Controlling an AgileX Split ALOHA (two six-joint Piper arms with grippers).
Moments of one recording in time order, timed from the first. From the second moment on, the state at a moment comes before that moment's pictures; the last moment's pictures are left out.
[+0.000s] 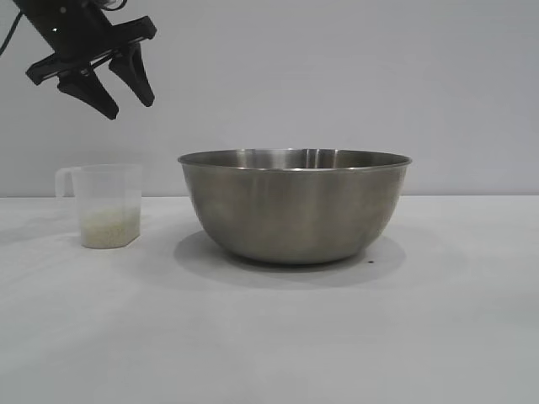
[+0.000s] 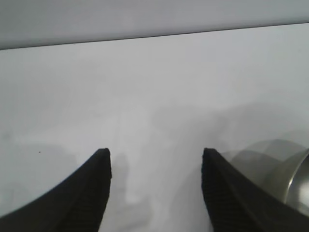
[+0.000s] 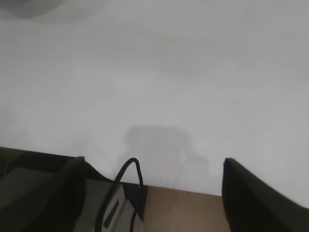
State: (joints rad) left arm -0.09 2.06 -1.64 -0.64 0.57 0.47; right arm 0.19 0.24 -0.52 0.07 1.11 -0.04
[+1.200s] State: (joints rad) left arm -0.09 2.06 -1.64 -0.60 0.59 0.49; right arm 0.19 -0.02 -0.49 0.10 1.14 -0.07
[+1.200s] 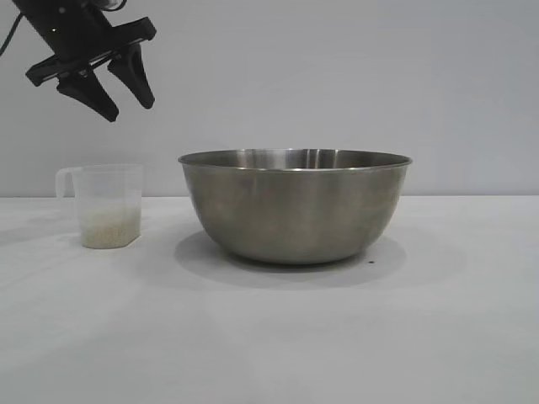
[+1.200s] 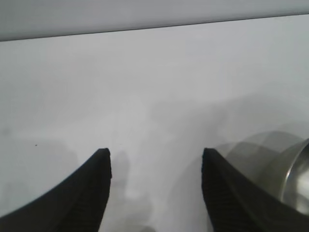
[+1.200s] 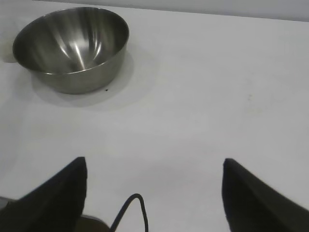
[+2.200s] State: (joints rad) left arm -0.09 1.90 -1.64 -0.39 0.75 0.39; right arm 0.10 -0.02 -0.49 0.10 1.14 -0.07
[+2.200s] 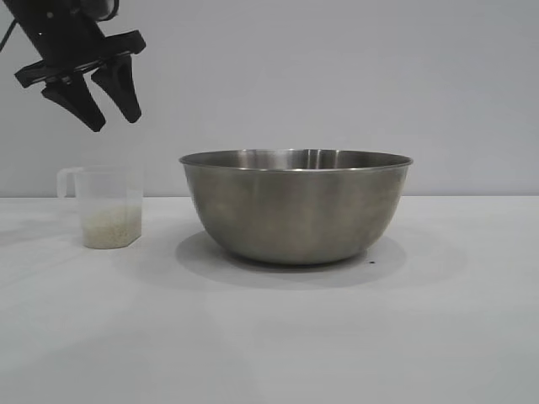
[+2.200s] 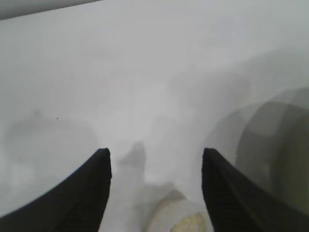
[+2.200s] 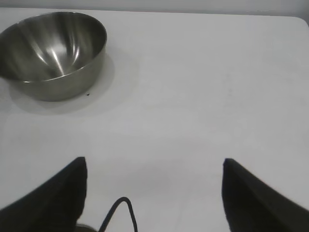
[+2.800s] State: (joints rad) left arm -0.09 1.71 -1.63 -0.16 1.14 0.22; right arm 0.10 -0.02 -0.49 0.10 1.14 -0.07
